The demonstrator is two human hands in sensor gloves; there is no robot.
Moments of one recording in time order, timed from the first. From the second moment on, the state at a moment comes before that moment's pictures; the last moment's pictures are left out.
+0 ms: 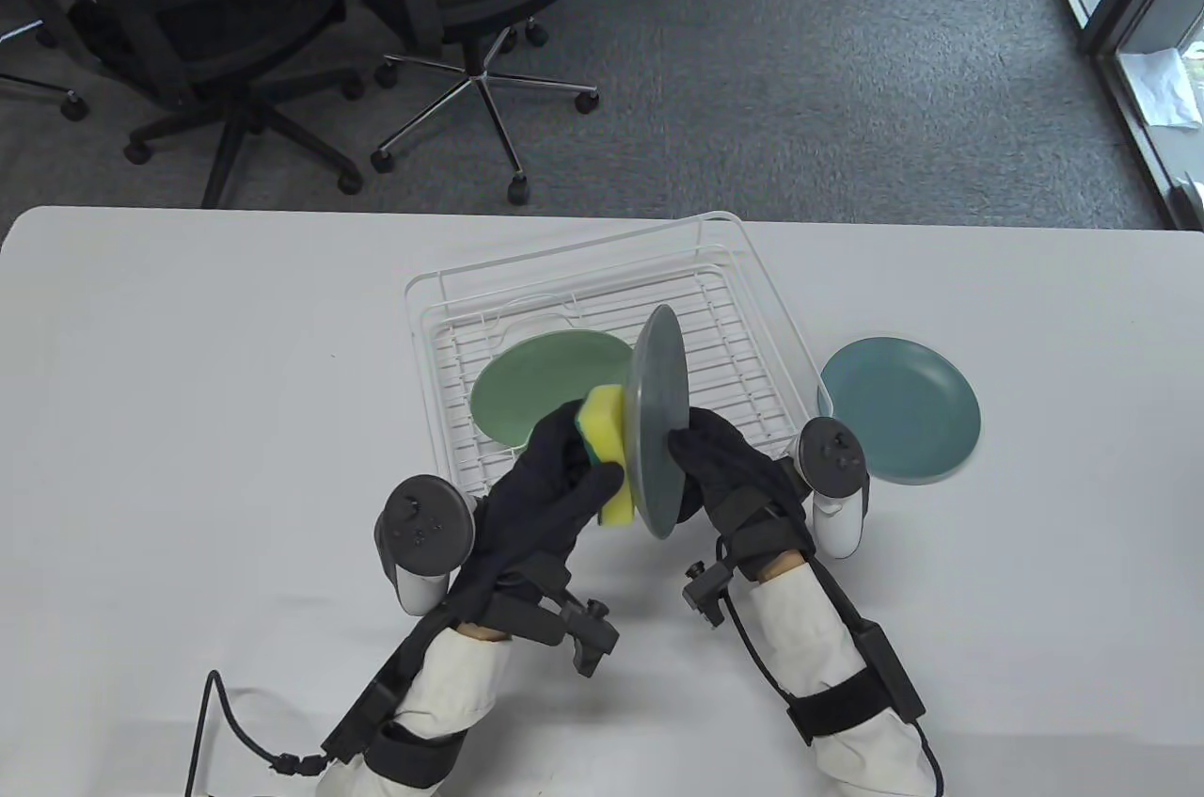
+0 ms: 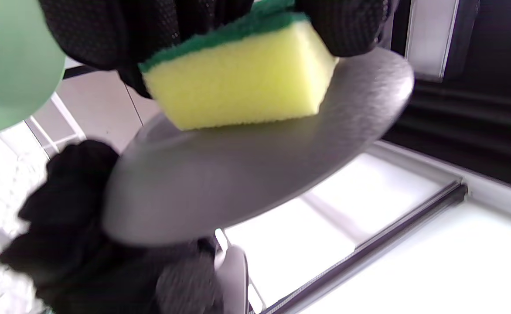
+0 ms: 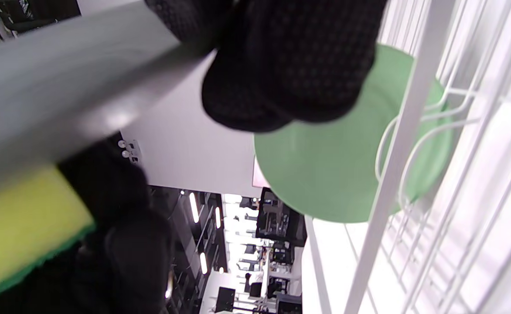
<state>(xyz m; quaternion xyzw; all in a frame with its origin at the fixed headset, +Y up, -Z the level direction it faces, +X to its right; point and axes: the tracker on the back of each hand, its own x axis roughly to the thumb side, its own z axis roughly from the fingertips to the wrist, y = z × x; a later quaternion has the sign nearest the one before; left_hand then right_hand) -0.104 -0.634 -0.239 0.06 -0.24 0.59 0.77 0.130 -0.717 -0.303 0.13 0.08 0.71 0.68</state>
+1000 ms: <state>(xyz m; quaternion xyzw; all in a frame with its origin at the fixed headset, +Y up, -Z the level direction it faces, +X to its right) -0.152 -0.635 -0.259 0.13 -0.16 0.54 0.82 0.099 -0.722 -0.300 0.19 0.19 0.75 0.61</state>
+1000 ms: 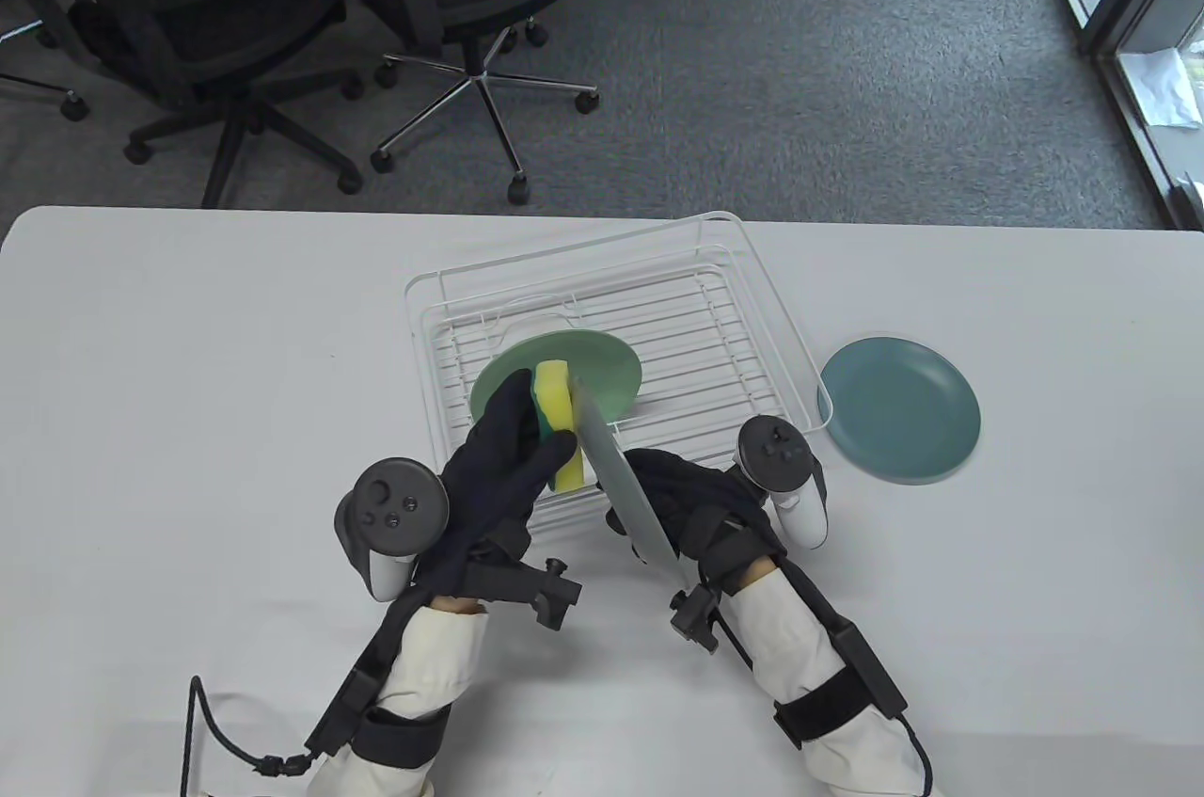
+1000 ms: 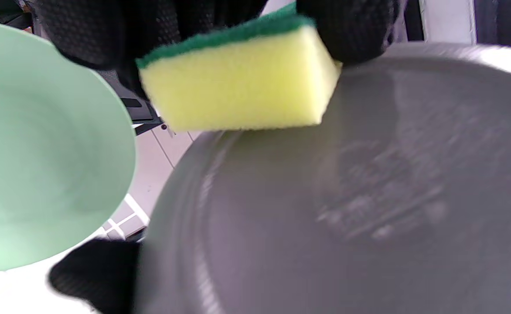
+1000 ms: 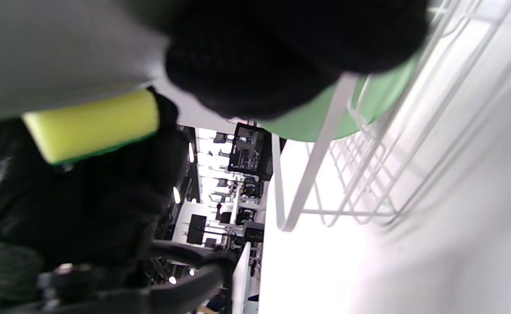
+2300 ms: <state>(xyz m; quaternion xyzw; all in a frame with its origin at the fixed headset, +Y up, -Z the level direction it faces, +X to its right) -0.089 -0.632 -0.233 0.11 -0.23 0.33 0.91 0.096 -0.730 -0.292 0.12 0.23 0.64 0.72</state>
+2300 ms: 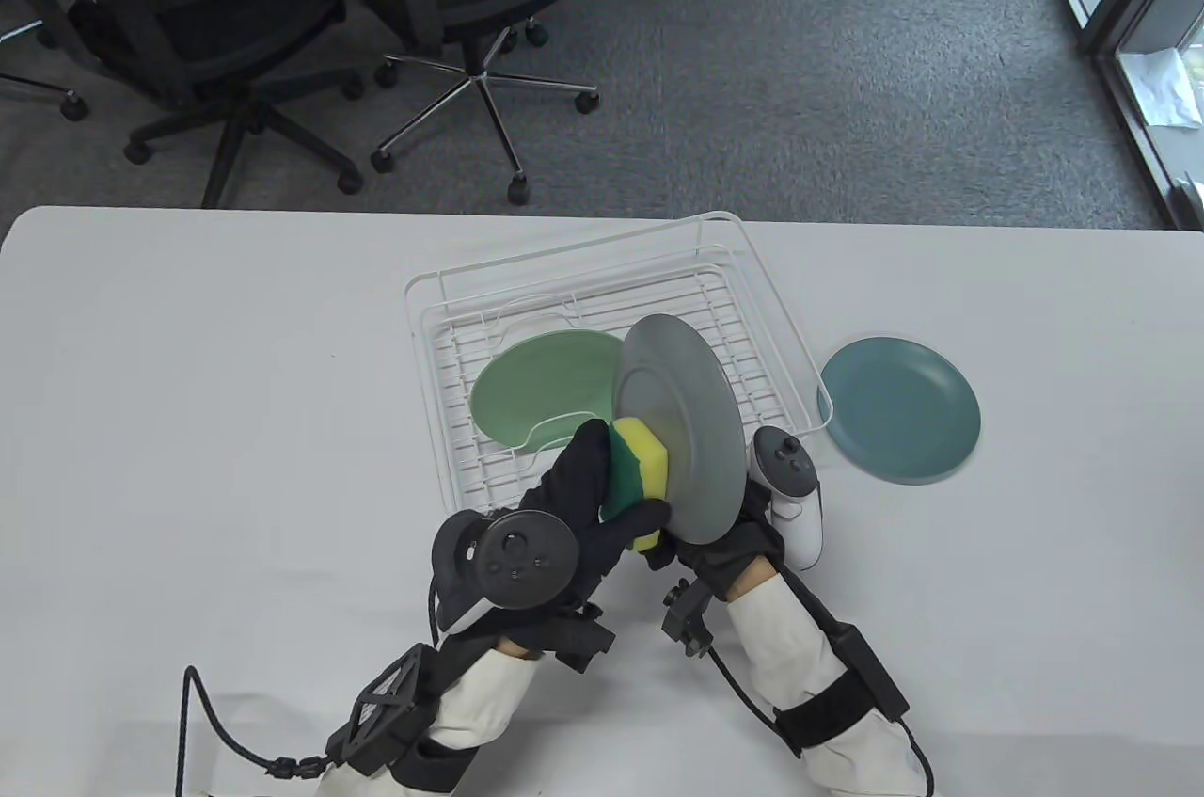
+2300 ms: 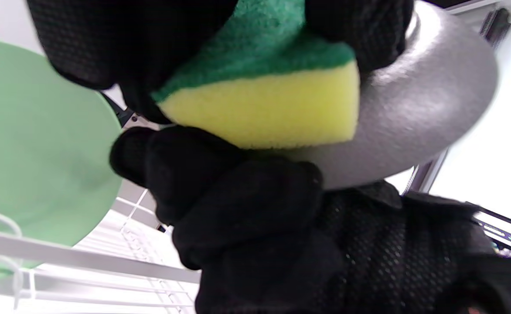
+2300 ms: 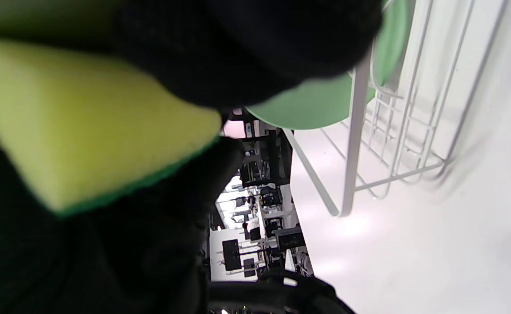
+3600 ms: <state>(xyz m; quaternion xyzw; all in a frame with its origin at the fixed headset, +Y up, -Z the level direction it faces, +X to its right) -0.108 -0.613 -0.220 0.19 -0.27 0.46 0.83 0.088 -0.743 -0.293 0.11 0.27 0.70 0.66</state>
